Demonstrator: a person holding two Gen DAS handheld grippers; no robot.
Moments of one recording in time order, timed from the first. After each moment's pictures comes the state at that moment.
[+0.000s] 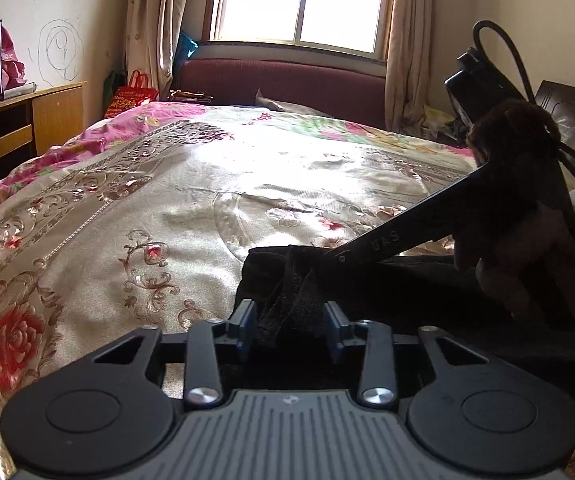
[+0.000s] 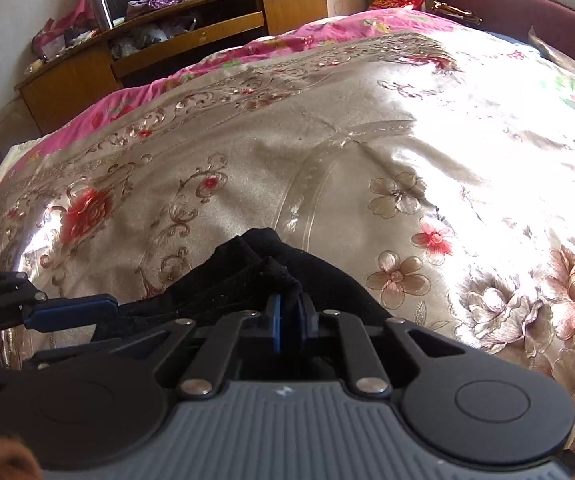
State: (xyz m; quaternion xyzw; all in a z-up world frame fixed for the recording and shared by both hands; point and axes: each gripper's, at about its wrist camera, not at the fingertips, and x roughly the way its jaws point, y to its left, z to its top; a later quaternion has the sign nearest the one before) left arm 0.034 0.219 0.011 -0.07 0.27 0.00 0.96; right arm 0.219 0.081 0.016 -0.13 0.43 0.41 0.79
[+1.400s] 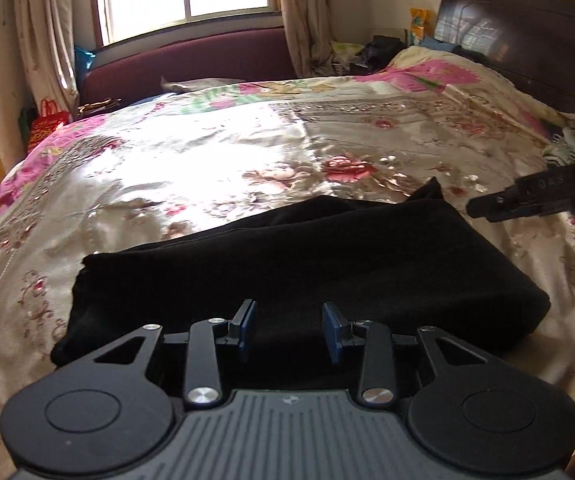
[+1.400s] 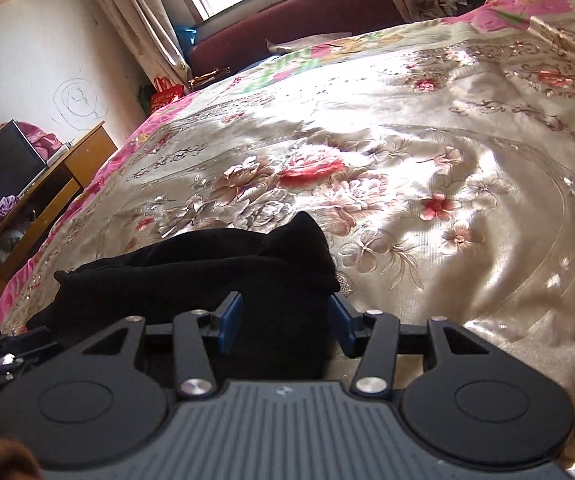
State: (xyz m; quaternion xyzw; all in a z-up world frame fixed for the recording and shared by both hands) left arm 0.031 0.068 0.034 0.07 0.33 -0.10 0.94; right arm 0.108 -0.241 0.014 0.16 0.35 0.16 0.91
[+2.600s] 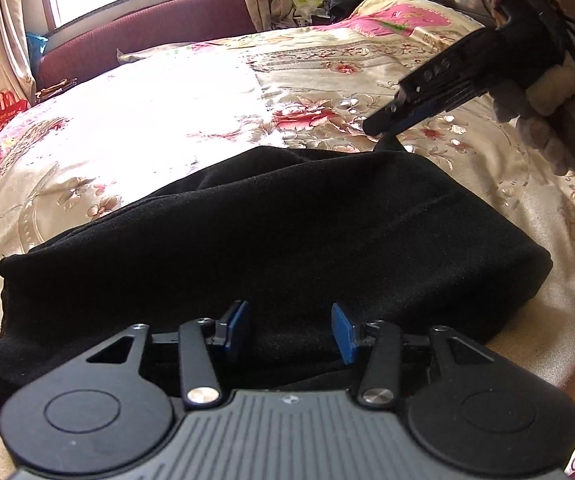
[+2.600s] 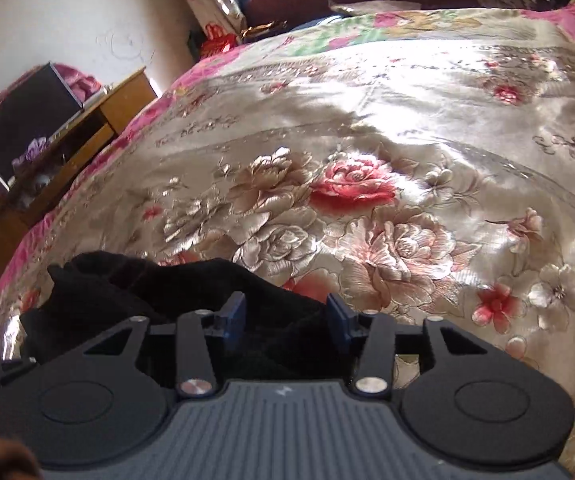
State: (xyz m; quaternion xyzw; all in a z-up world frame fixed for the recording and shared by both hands) left arm 0.061 0.037 0.006 0.09 0.39 -0.14 0.91; right arm 0.207 -0.216 0.017 0.03 0.44 0.22 0.87
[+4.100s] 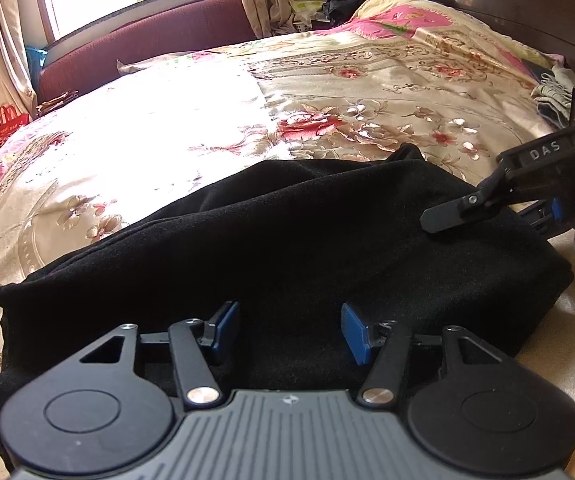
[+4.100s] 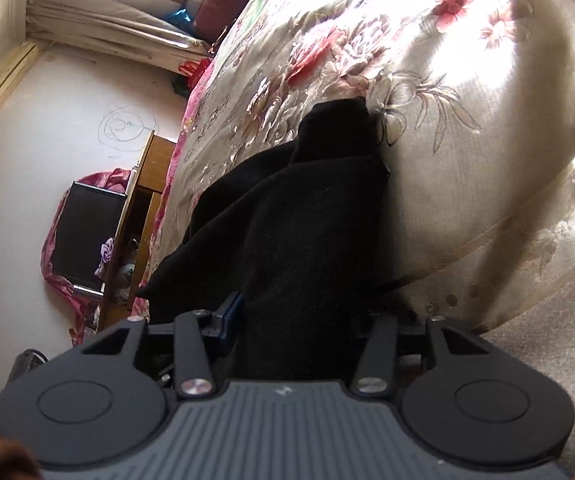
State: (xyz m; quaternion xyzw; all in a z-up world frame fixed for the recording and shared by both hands) left arm 0.080 0.030 0.003 0.11 0.38 -0.13 0.91; right arm 0.130 -0.259 -0.068 0.40 0.44 0.24 0.77
